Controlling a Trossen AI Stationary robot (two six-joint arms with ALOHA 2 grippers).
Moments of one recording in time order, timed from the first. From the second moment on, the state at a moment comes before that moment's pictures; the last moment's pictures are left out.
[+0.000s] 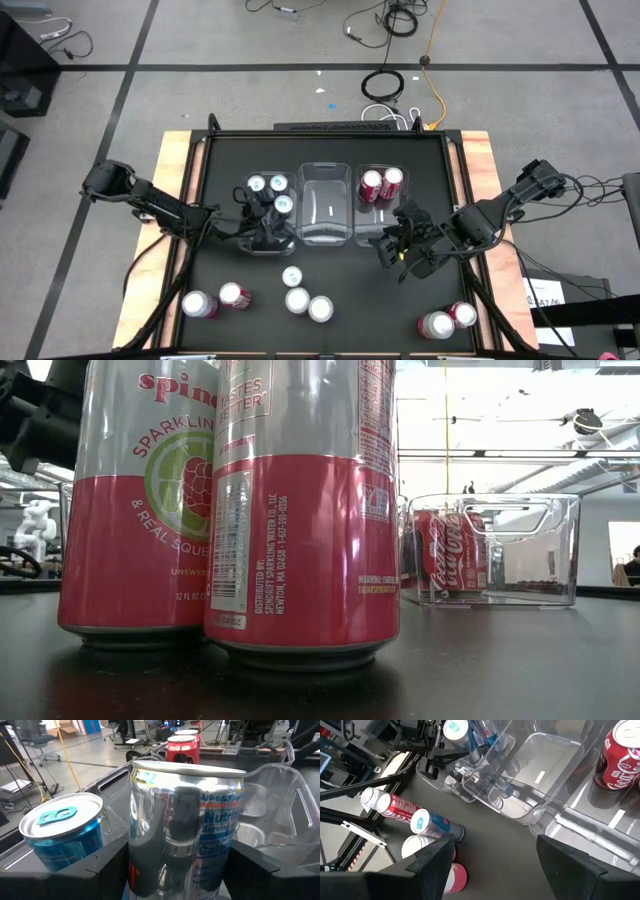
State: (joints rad) left arm -0.22 1.31 0.24 0.79 -0.63 -0.09; right arm 0.55 1.39 1.45 -1.04 0.60 1.46
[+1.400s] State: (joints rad) left arm -0.22 1.31 0.24 0.73 -0.66 -0.10; right arm 0.55 1.39 1.45 -1.00 0.60 1.46
